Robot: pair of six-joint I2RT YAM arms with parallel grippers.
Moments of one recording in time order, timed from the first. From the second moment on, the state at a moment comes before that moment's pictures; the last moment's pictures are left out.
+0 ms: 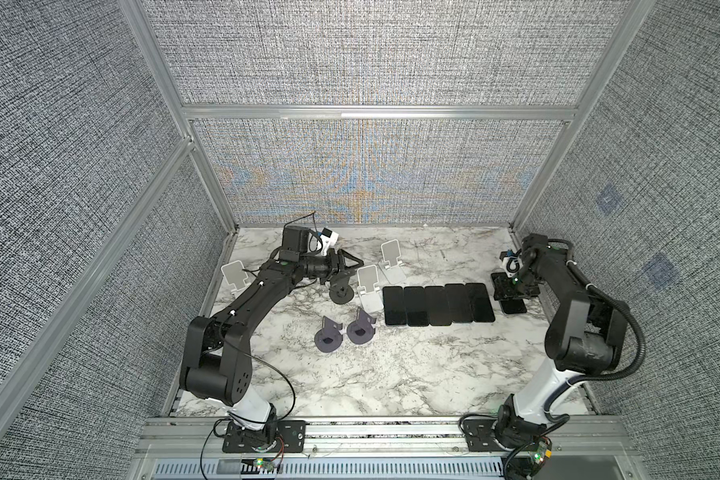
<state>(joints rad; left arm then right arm) -0.29 1.61 1.20 -0.24 0.98 -0.74 -0.27 1.81 1.40 -0.95 -0.04 -0.36</state>
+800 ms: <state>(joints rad) -0.28 1.61 1.16 -0.14 1.00 -0.81 -0.30 2.01 1.41 -0.81 -0.04 -0.43</state>
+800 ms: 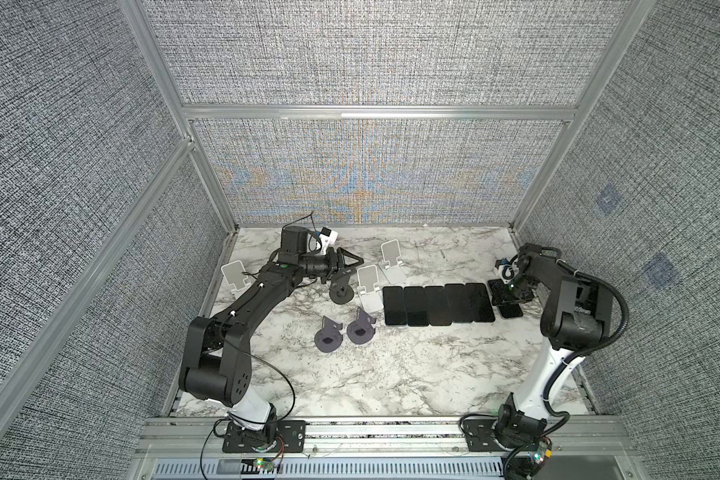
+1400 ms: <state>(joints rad) -0.28 1.60 1.16 -0.12 1.00 -0.82 -0.30 2.01 1.40 -0.80 -0.05 -0.41</state>
